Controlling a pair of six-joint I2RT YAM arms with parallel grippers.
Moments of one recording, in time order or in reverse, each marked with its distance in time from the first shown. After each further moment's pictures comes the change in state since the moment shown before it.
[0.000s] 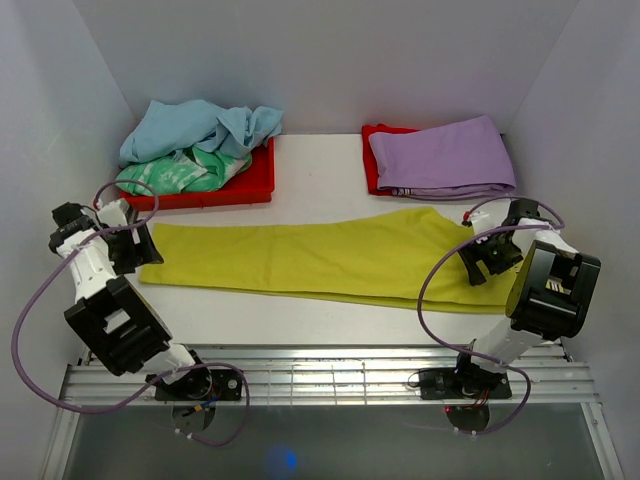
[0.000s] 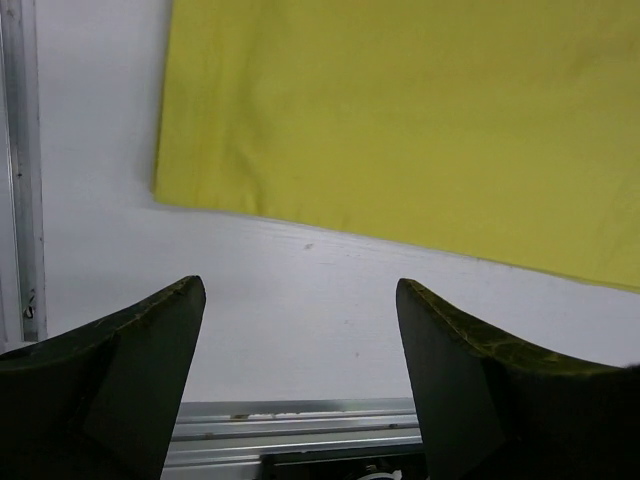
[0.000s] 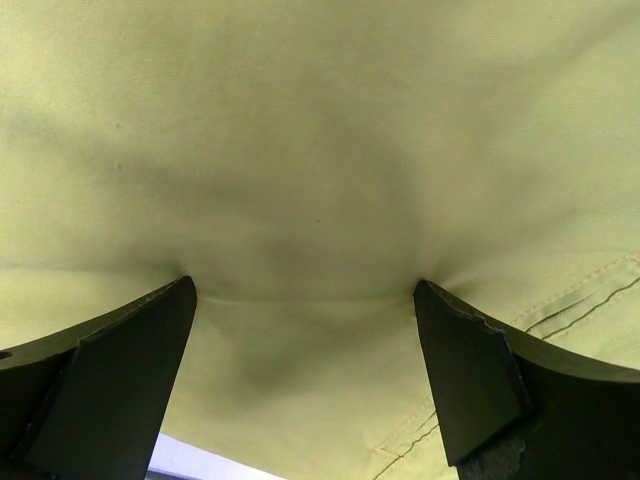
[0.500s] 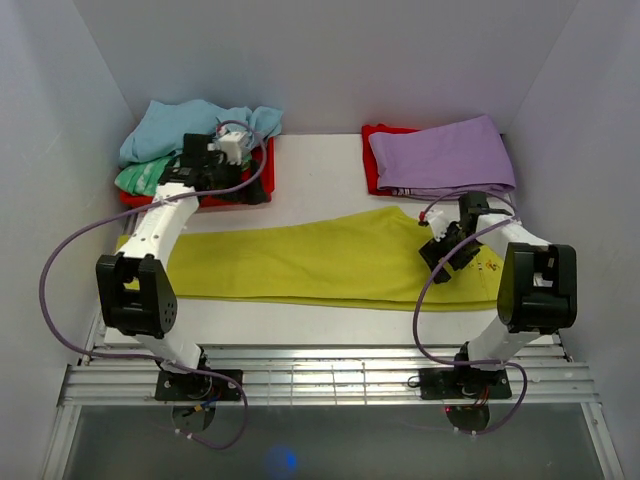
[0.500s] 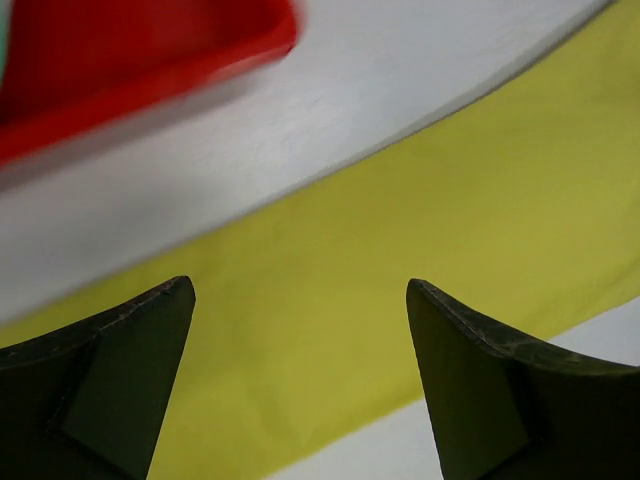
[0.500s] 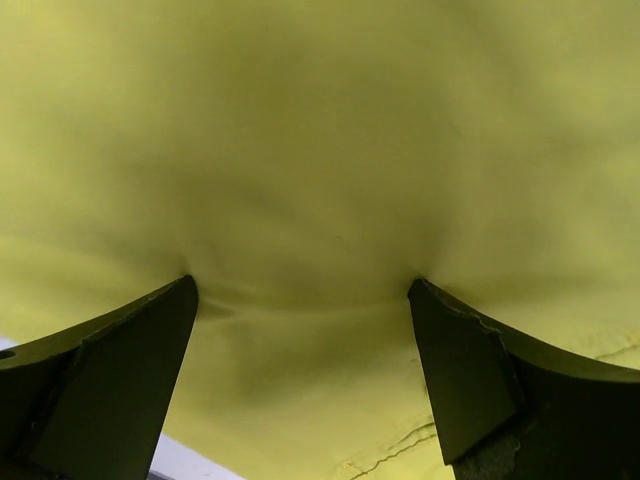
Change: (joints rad) left arm -0.813 0.225 0.307 0.344 0.001 -0.339; right arm 0.328 0.003 -0.004 -0.025 -0.048 0.102
